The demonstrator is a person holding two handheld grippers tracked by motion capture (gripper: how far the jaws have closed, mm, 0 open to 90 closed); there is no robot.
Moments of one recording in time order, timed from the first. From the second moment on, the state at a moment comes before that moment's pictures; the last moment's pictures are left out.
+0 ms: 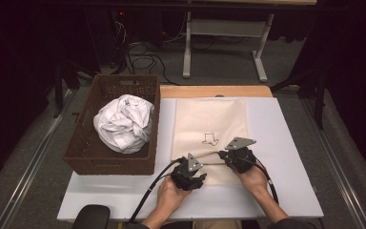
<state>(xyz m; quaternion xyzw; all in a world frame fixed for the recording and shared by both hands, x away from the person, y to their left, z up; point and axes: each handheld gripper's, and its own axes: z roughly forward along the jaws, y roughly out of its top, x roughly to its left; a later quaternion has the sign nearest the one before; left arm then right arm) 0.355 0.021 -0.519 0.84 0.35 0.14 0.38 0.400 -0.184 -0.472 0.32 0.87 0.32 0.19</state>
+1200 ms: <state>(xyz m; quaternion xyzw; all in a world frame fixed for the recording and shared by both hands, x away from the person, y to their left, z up) 0.368 0.001 -0.496 0.84 0.35 0.14 0.40 0.410 -0.178 -0.443 0.32 0.87 0.34 0.18</state>
